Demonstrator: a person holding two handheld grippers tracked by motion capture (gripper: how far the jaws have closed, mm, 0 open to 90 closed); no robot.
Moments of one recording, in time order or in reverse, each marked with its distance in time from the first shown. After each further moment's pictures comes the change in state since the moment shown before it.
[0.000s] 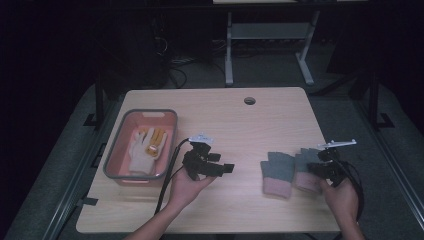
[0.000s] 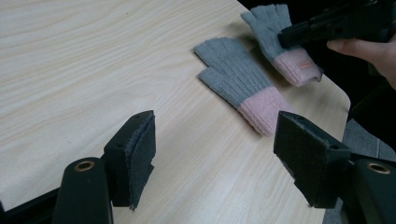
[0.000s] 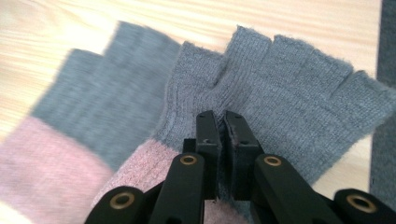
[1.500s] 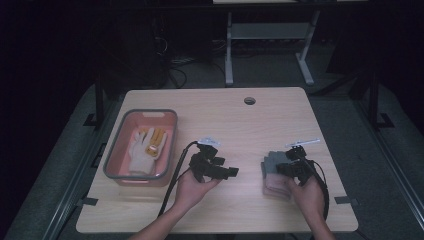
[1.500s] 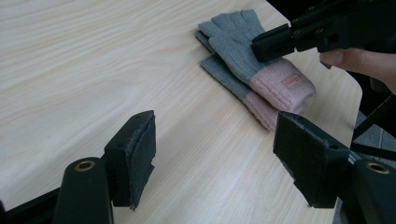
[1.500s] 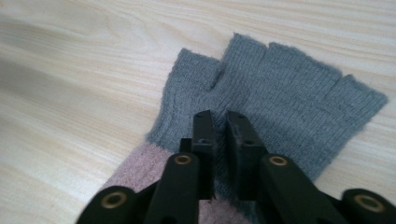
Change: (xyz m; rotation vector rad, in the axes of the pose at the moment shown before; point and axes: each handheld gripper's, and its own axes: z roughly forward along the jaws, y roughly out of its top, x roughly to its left) left arm -0.003 -0.003 0.022 0.059 0.004 0.000; right arm 0.071 0.019 0.028 0.038 0.120 0.012
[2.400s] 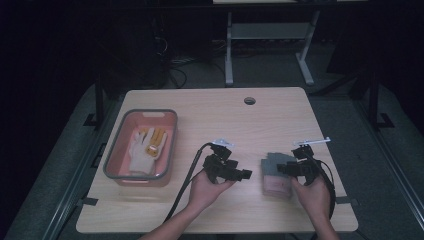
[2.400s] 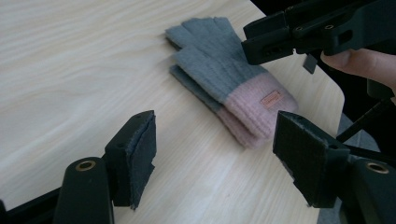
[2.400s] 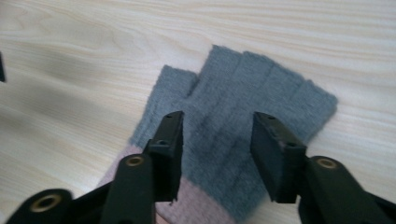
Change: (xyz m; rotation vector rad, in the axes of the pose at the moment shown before) left arm -0.018 0.008 0.032 0.018 -0.061 -0.037; right arm -0.011 -0.002 -0.015 -0.031 0.037 0.049
